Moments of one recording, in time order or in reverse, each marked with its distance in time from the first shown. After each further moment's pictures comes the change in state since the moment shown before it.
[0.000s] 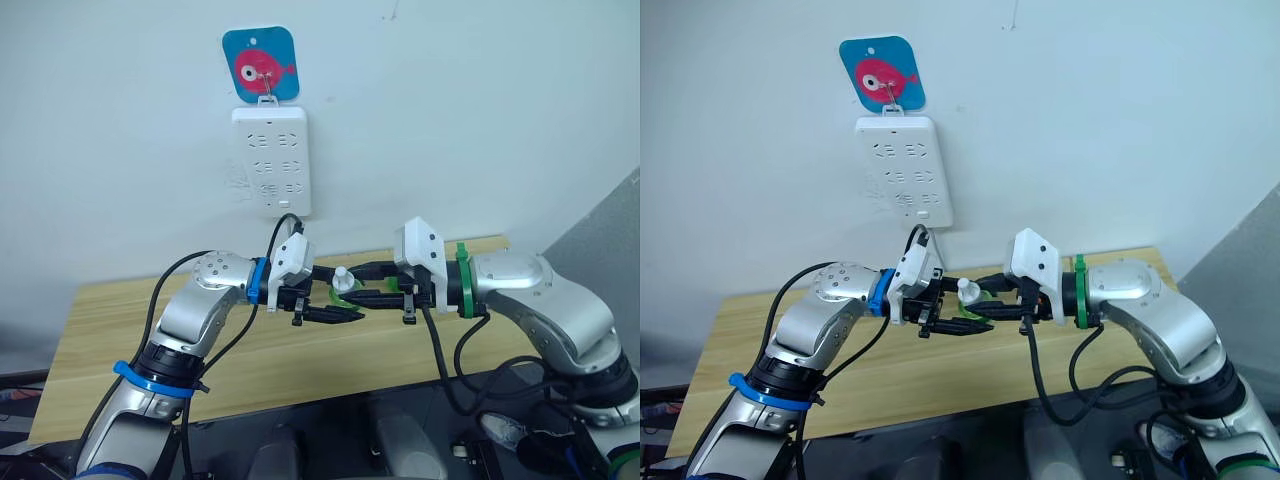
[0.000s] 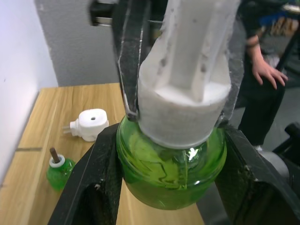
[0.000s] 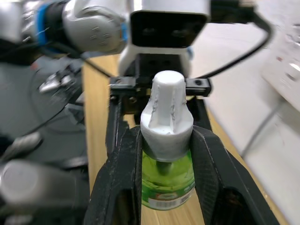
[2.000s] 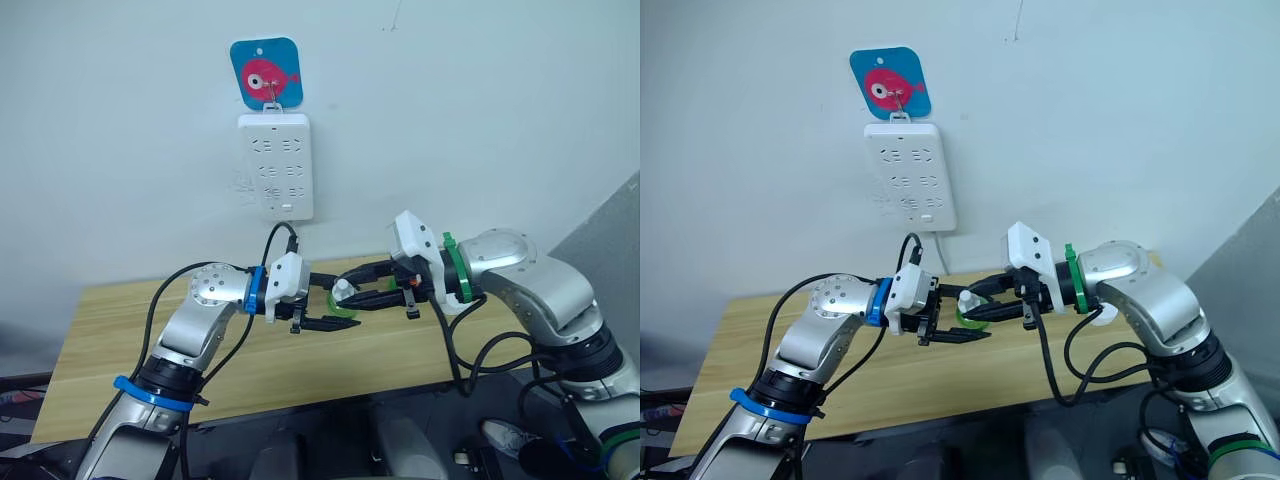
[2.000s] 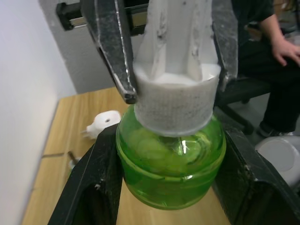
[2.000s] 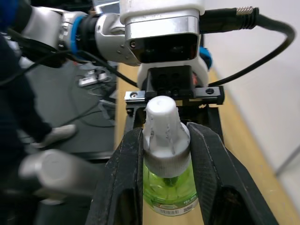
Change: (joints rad) left arm 0.090 -0.015 -0.005 0.025 0.066 -0.216 0.020; right arm -0.060 0.021 0.008 0.091 0.052 0.049 0.136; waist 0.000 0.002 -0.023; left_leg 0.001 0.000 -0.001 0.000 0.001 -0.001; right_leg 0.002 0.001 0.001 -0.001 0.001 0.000
